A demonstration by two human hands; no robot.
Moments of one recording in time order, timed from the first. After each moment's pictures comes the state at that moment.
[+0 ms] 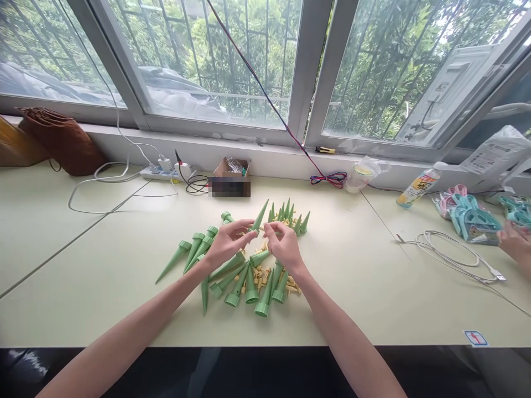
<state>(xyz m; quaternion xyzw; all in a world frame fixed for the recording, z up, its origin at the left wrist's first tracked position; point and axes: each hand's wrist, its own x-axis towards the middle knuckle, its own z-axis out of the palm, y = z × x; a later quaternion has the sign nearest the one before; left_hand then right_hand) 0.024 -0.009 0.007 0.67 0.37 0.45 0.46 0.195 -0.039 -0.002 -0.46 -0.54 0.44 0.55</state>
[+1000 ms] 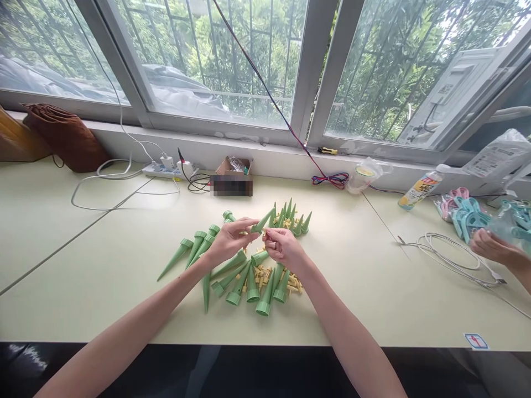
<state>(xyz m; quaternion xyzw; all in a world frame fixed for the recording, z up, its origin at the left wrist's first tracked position) 0.022 -0.002 0.004 0.69 0.30 0.44 0.49 0.208 -0.034 0.000 -0.33 -0.42 0.73 0.44</state>
